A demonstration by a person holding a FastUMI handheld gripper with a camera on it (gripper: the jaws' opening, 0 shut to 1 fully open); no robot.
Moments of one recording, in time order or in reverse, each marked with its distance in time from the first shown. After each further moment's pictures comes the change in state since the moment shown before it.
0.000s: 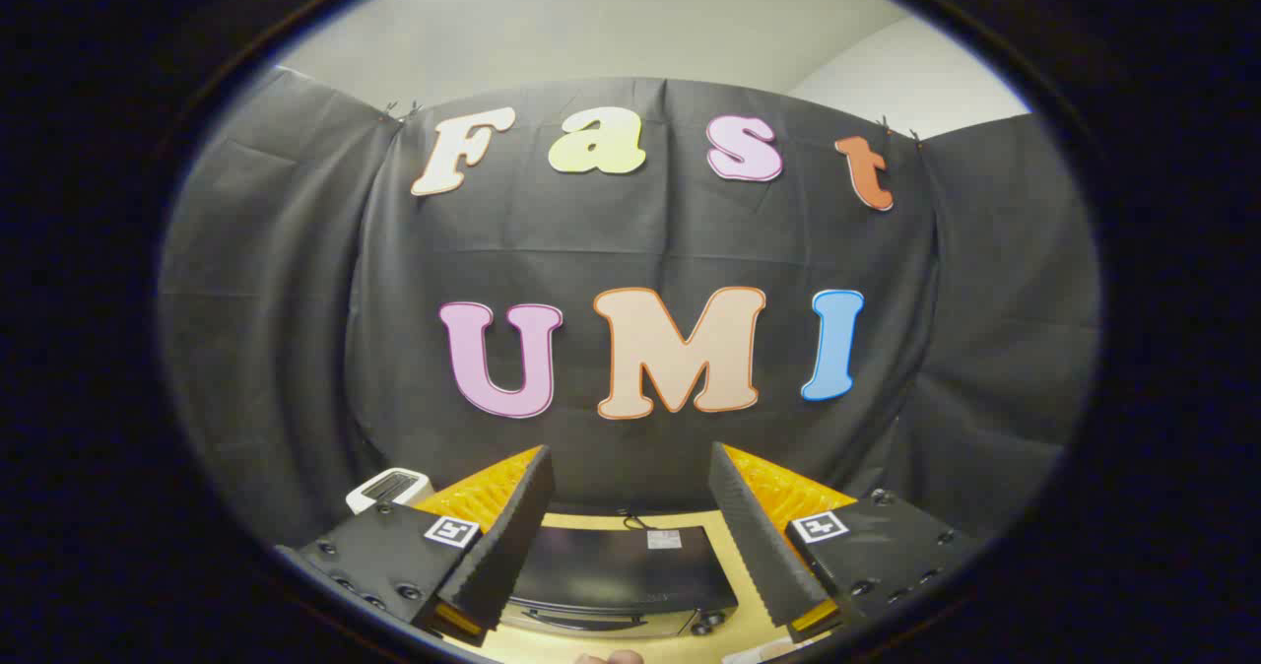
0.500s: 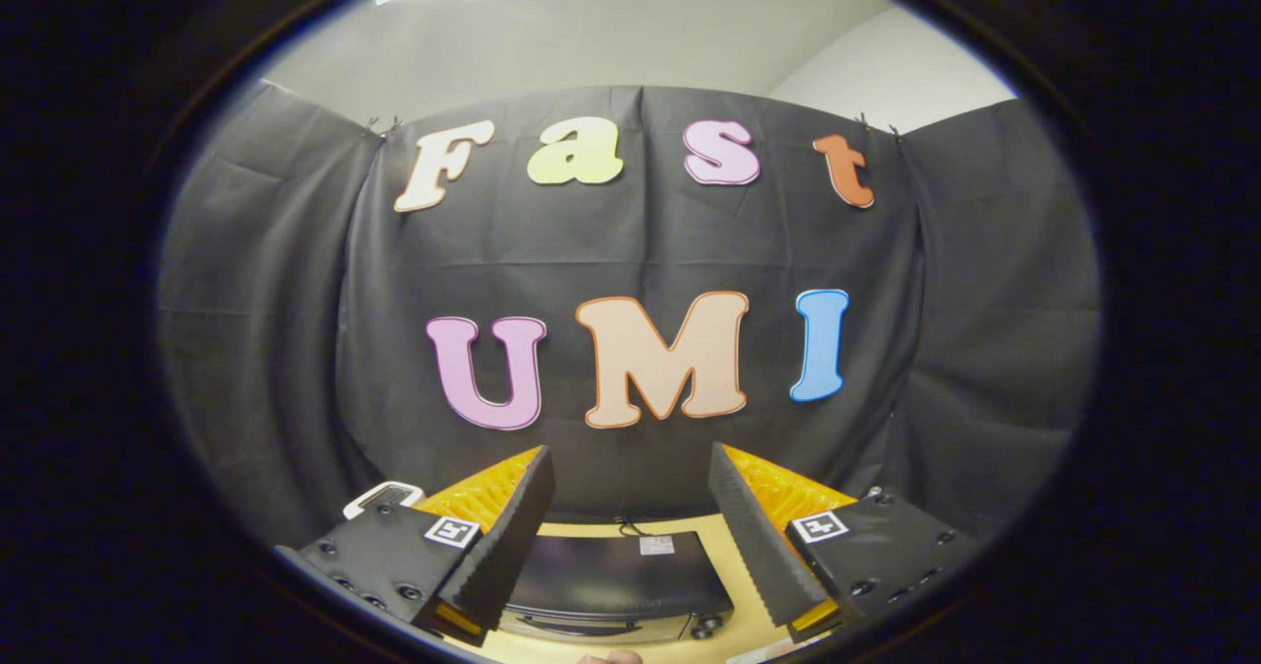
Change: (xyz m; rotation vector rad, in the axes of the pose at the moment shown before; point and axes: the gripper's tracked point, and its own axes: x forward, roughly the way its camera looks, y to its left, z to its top) arm 0.001 -0.019 0.007 0.026 -0.034 -0.027
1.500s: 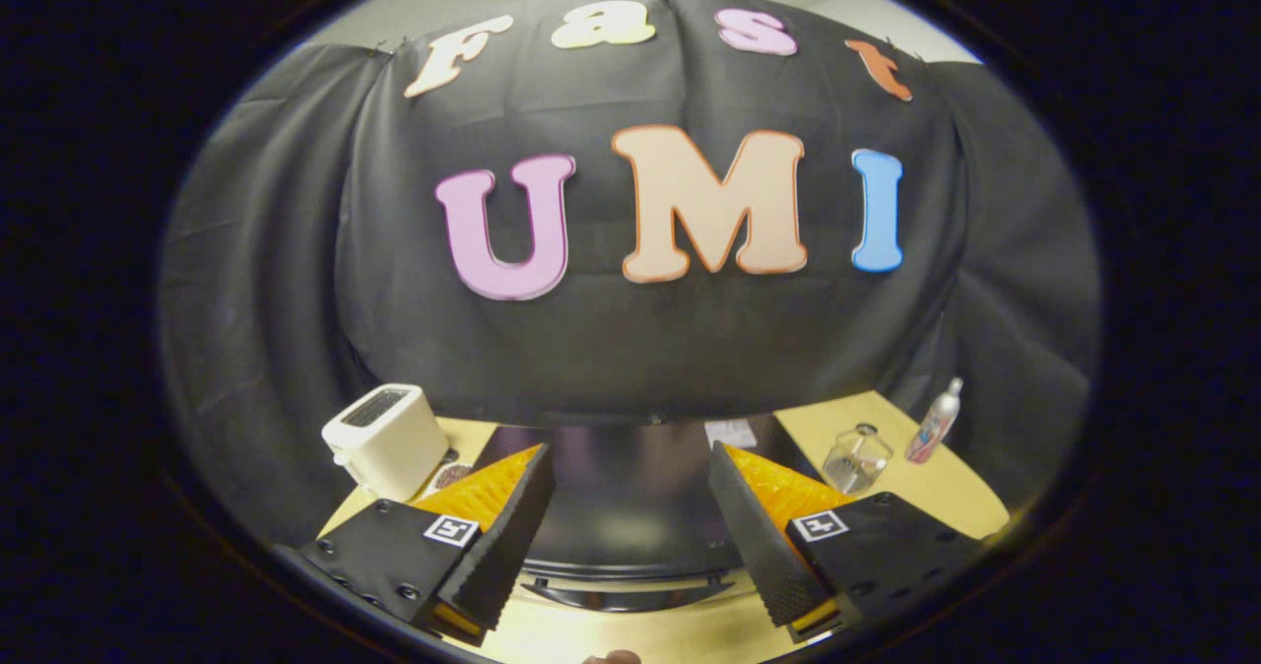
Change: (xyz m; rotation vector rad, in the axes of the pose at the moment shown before) arm 0.049 0.063 -0.246 0.016 0.351 0.057
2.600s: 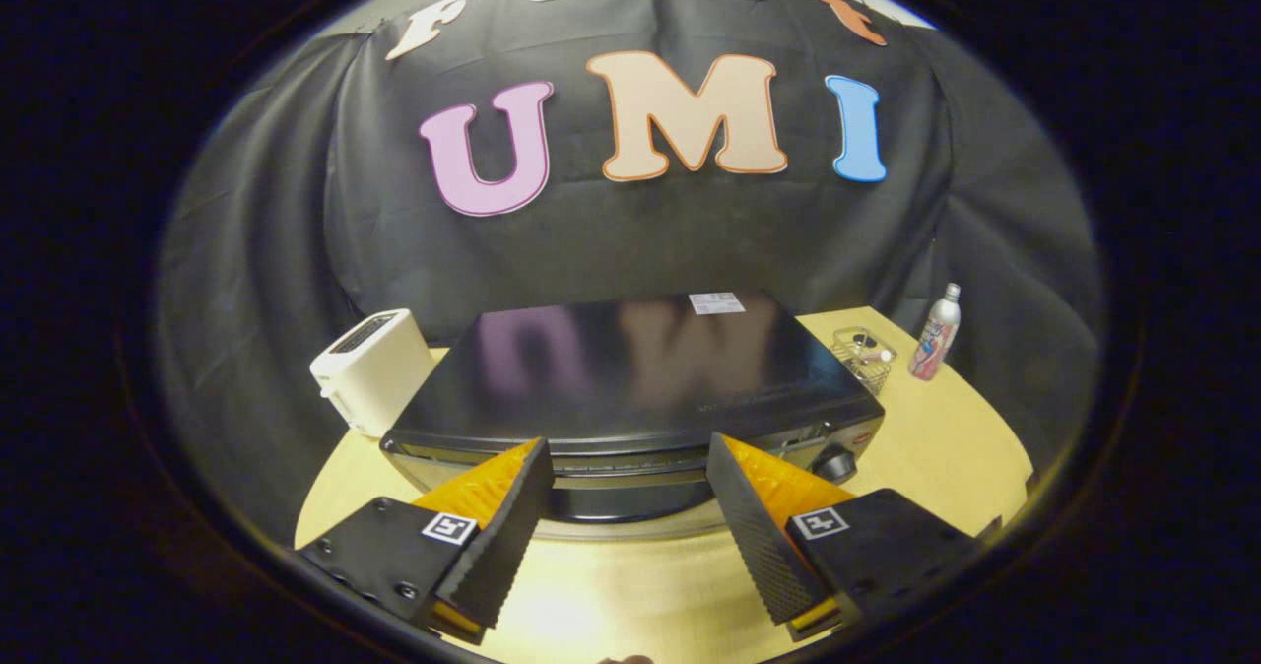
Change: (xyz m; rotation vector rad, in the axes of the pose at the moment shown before) arm -0.035 -0.019 -0.087 0.016 0.137 -0.017
